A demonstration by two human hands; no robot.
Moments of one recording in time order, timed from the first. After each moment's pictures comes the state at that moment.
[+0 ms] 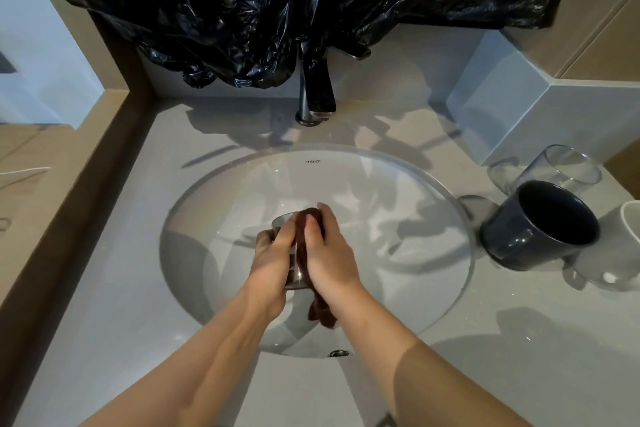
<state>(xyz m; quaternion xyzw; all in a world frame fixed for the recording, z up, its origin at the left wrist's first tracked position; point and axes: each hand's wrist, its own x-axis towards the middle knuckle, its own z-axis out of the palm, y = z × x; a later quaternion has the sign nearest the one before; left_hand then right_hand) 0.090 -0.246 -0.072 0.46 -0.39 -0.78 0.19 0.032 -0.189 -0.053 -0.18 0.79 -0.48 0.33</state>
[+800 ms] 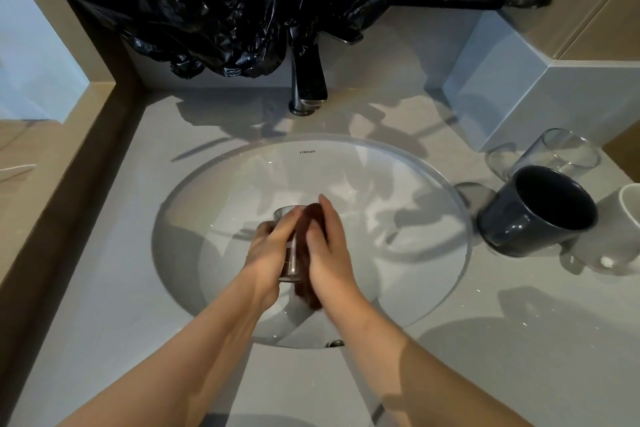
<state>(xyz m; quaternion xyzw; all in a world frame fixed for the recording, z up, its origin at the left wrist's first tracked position) 0.090 -0.249 -0.069 0.47 -0.43 -0.76 0.16 0.038 -0.177 -0.074 -0.15 0.69 -0.63 0.33</state>
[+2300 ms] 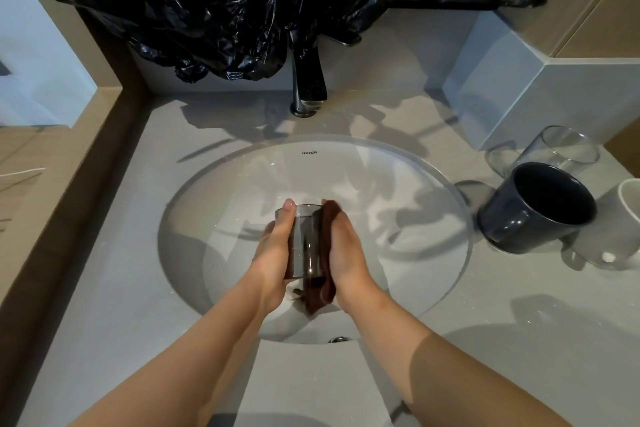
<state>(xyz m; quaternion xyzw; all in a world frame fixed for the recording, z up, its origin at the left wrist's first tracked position) 0.093 -0.244 -0.067 0.43 -0.45 -0.77 0.12 0.024 -0.175 -0.070 -0.09 0.65 -0.64 0.40</state>
